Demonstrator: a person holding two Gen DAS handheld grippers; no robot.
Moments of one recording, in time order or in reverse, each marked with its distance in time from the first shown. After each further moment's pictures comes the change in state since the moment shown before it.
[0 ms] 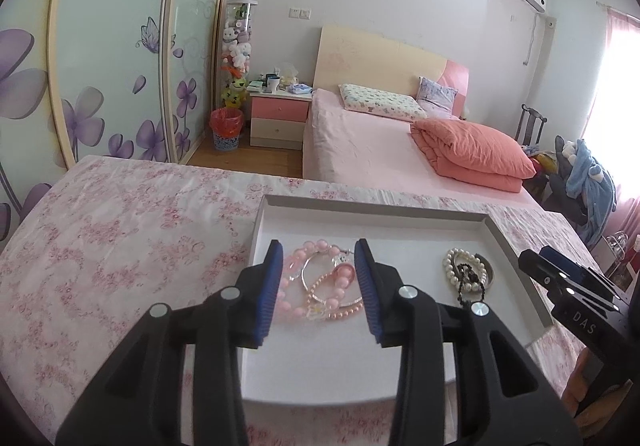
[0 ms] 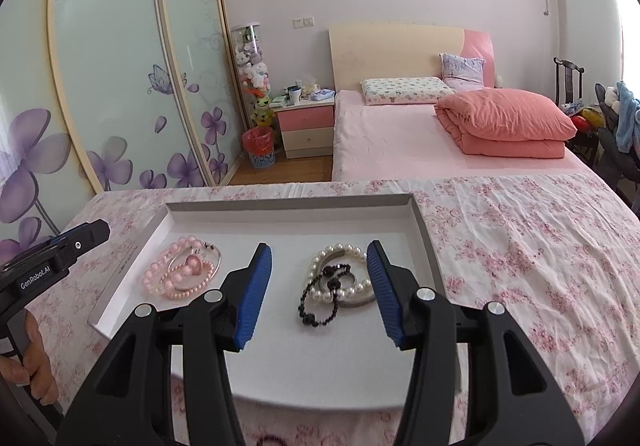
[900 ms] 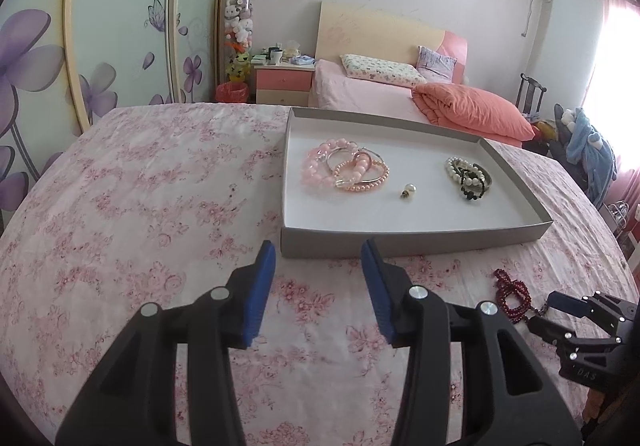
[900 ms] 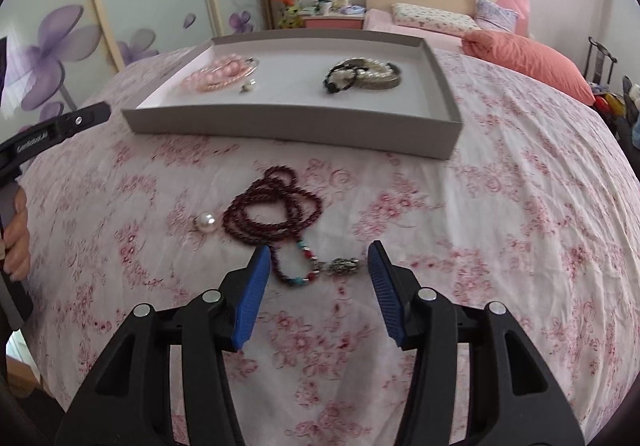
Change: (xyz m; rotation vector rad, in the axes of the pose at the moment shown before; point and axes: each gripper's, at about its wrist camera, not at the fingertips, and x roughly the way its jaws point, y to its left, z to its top) left arm -0.051 0.022 -0.082 0.034 0.096 0.019; right arm -0.046 0.006 -0.117 -0.154 0.317 0.049
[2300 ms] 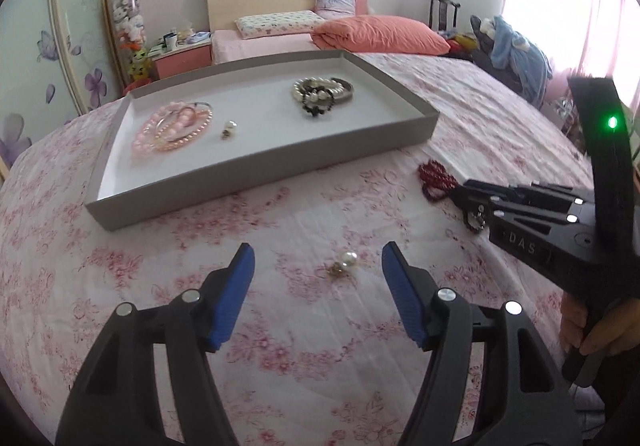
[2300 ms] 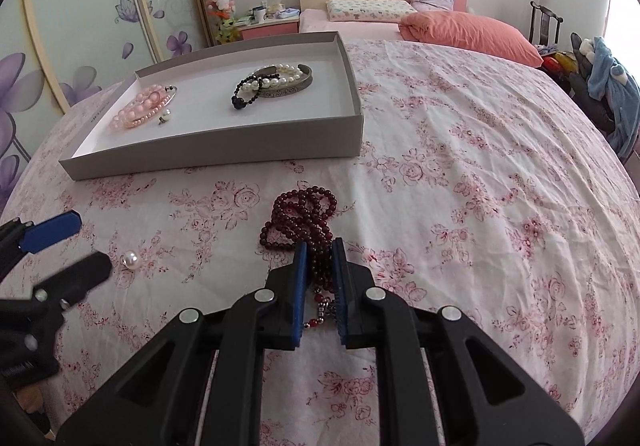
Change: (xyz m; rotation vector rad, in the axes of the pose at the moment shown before) left arm 0.020 -0.123 -0.041 0.316 0.170 -0.207; right arm -0.003 -0.048 0.000 0.208 -0.021 -0.138
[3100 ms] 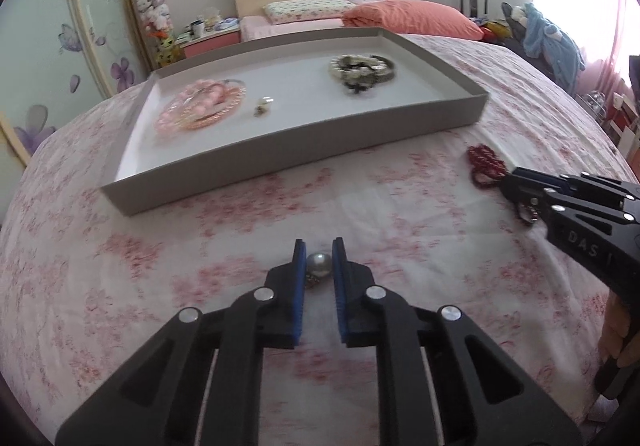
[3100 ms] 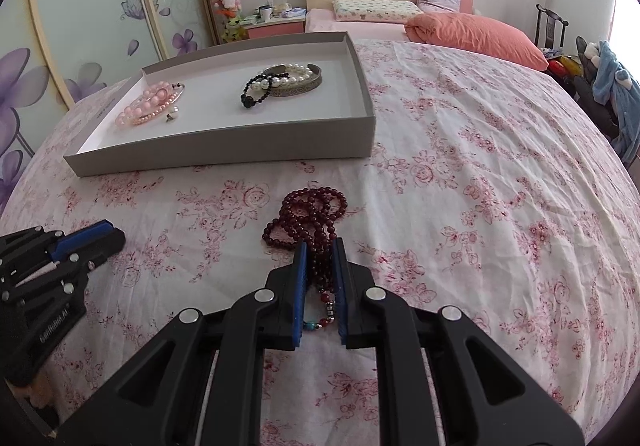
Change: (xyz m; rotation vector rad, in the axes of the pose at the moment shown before) left arm 0.016 0.021 -0.004 -0.051 0.049 0.131; right arm 0.002 0.010 0.001 -0.027 0.003 0.025
